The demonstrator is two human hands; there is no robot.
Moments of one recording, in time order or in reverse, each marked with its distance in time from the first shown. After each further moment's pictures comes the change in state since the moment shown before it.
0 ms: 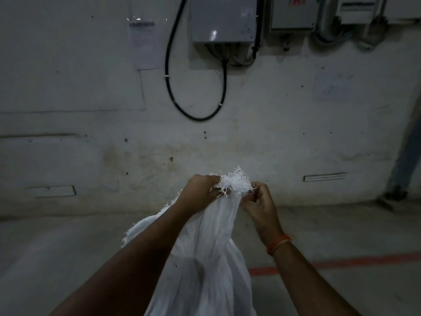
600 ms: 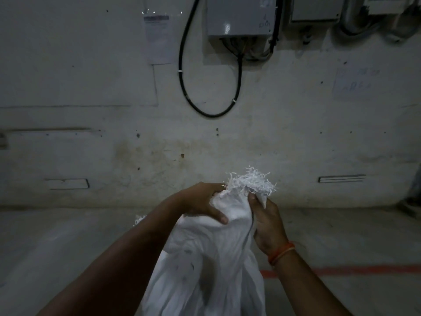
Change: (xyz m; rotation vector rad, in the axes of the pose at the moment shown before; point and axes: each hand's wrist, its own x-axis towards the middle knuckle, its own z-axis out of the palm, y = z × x) left_hand -0.010 -0.027 -0.034 -0.058 -0.596 -0.245; right_hand -0.003 -0.001 0.045 0.281 0.018 0.235
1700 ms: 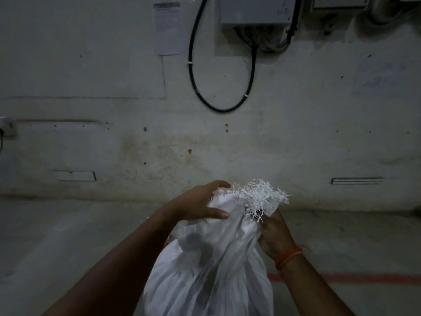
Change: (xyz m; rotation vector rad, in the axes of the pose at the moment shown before) left_hand 0.002 -0.048 0.008 -0.190 0.051 -0.023; right_hand 0.035 0.041 0.000 0.154 -0.128 0.051
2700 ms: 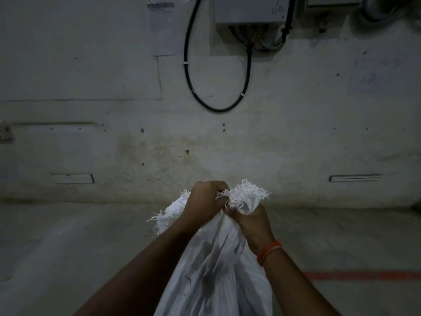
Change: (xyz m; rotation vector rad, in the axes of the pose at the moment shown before) left_hand 0.024 0.016 0.036 0.075 0.546 0.114; right_hand 0.009 0.017 0.016 -0.354 0.127 -0.011
